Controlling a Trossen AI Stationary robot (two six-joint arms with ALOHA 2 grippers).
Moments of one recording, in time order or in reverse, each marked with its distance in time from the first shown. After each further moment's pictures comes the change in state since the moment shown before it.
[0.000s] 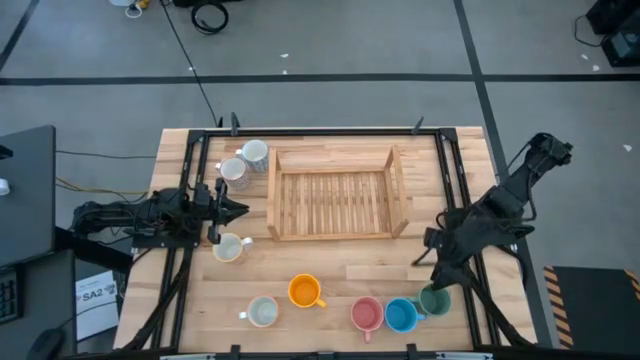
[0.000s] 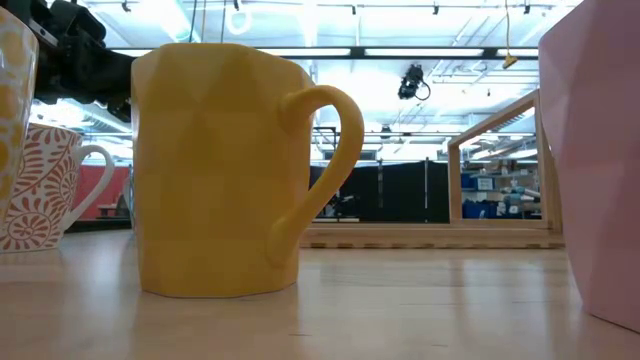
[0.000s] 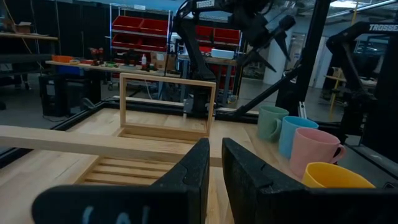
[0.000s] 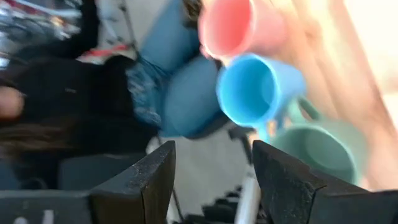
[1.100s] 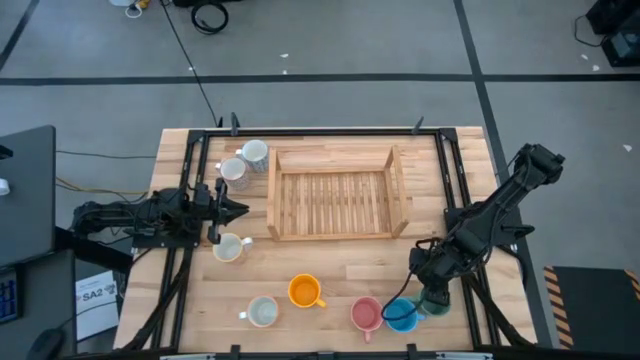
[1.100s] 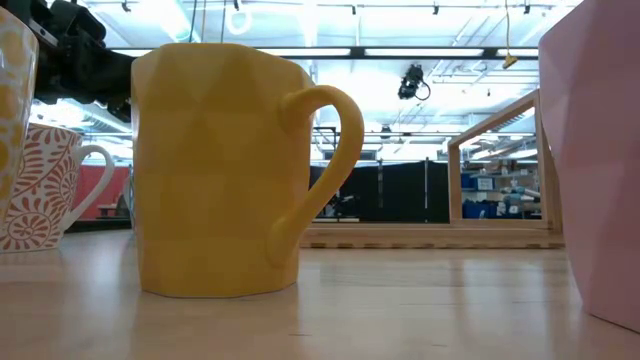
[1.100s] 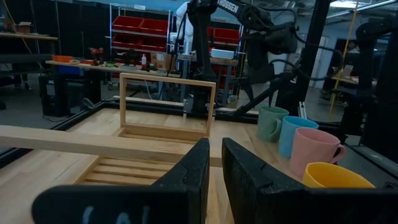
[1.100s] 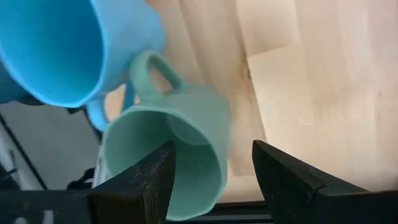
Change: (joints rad) left arm 0.000 0.000 0.000 0.000 0.000 0.000; right arm 0.019 0.370 -0.001 -0.233 0.004 -0.214
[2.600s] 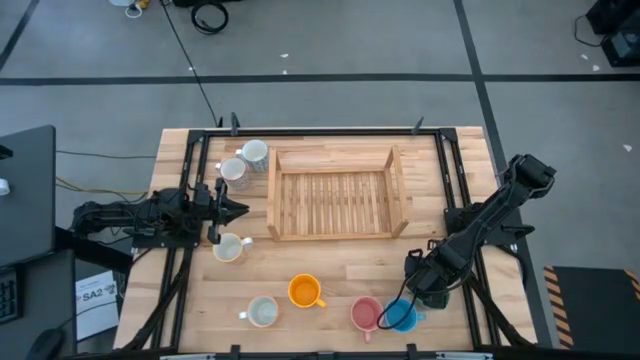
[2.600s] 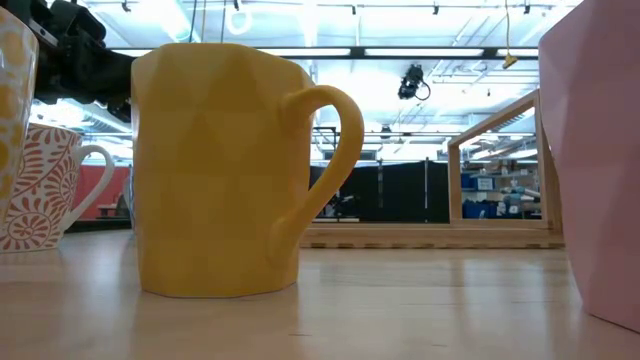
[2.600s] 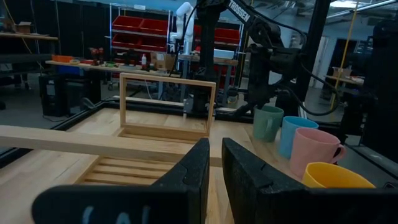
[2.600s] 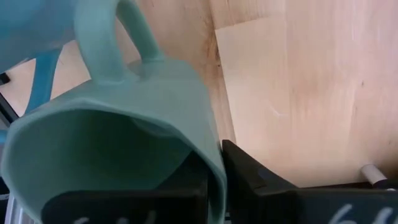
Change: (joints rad) left arm 0.000 0.000 0.000 0.000 0.000 0.000; right arm -0.001 0.173 0.000 -0.049 -0.030 -0.102
